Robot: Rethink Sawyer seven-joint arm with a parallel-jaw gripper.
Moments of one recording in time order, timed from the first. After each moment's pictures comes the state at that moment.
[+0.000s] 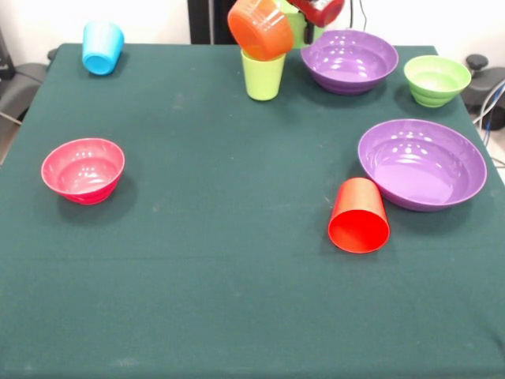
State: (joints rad) arm -0.07 -0.62 -0.17 2.07 0.34 0.48 2.15
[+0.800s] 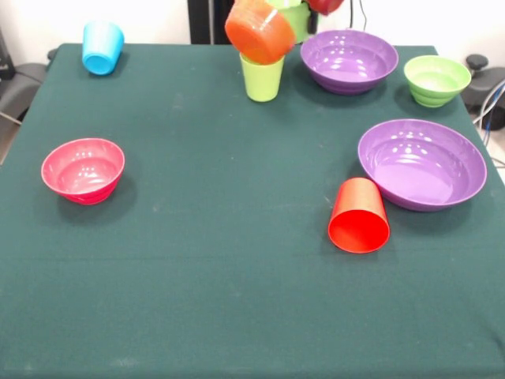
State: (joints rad) arm -0.06 -0.71 -0.18 2.10 0.34 0.52 2.15
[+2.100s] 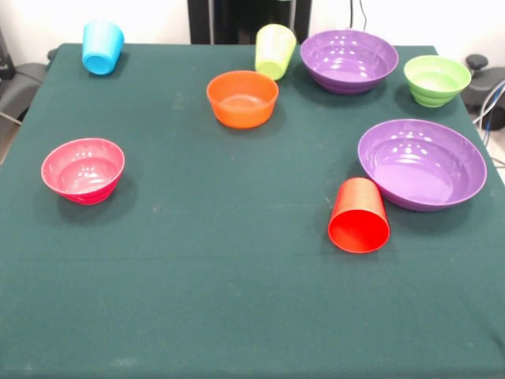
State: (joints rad) arm -0.07 -0.88 -0.20 2.17 0.36 0.69 2.15
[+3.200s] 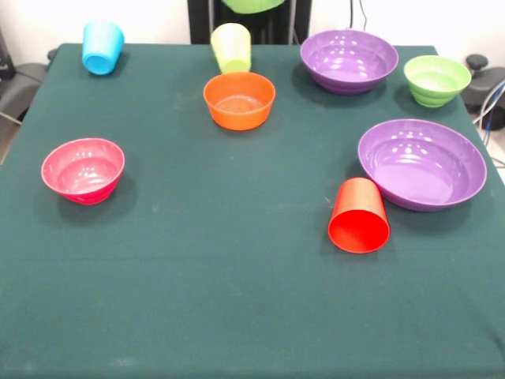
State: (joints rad) arm -0.10 -0.76 -0.27 2.04 0.24 0.69 2.15
